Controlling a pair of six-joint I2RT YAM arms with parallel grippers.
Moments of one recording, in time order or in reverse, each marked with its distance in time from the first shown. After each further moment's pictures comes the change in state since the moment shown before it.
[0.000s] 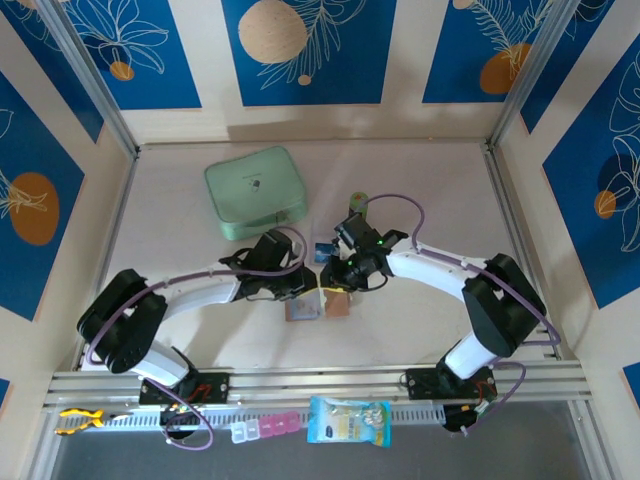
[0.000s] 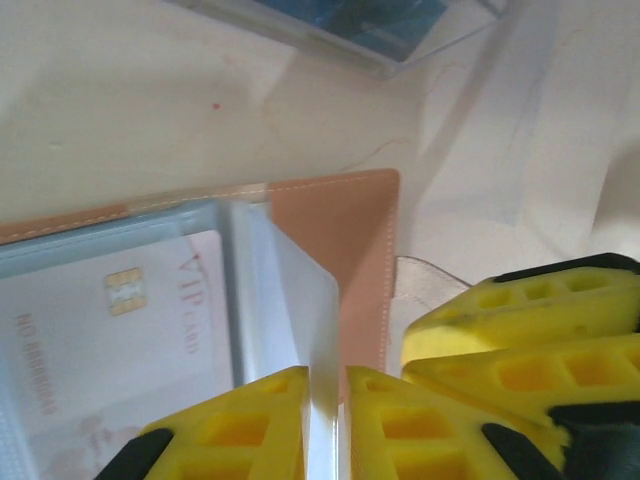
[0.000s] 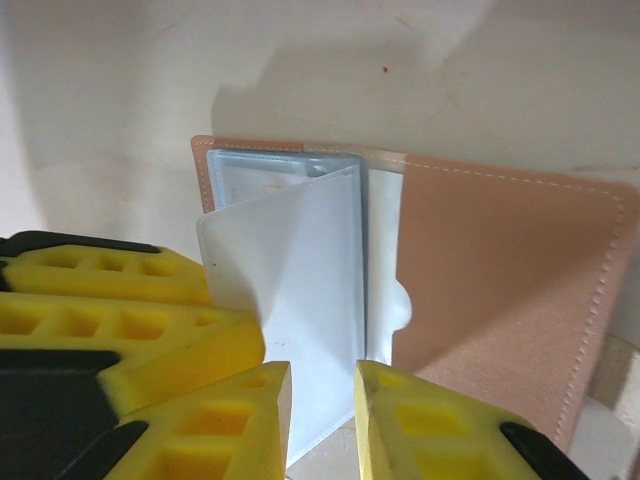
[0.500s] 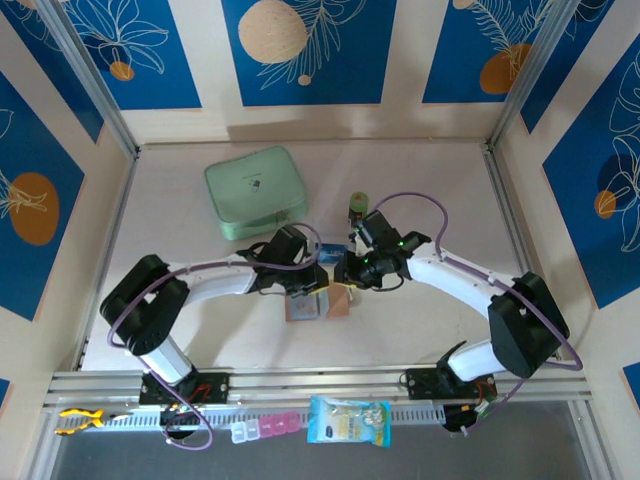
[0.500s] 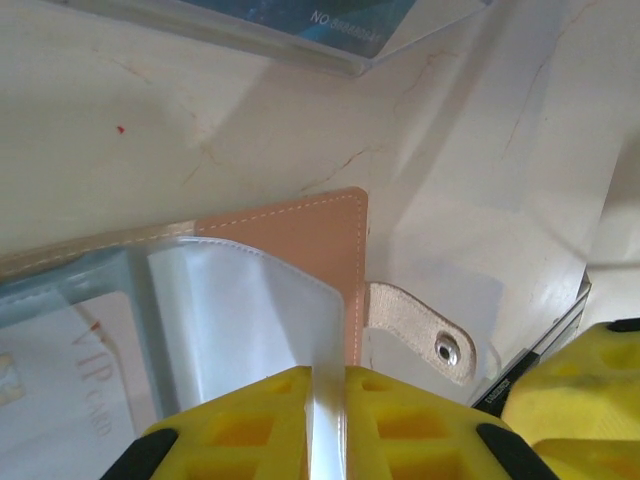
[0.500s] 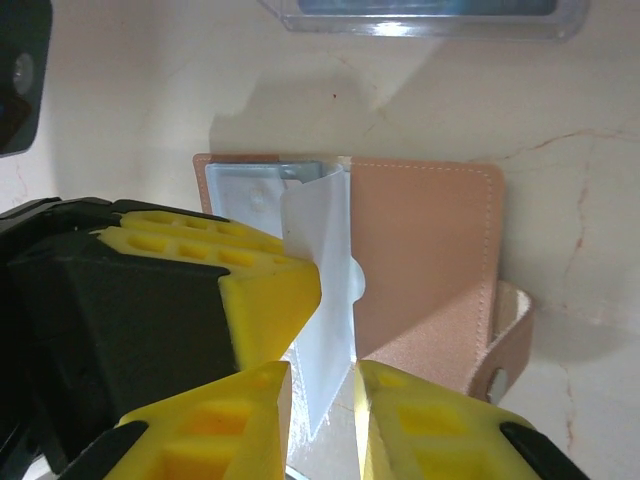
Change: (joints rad) left arm -0.031 0.141 0.111 0.000 0.026 0.004; right arm -0.070 -0.143 -0.057 -0.034 0.016 -0.007
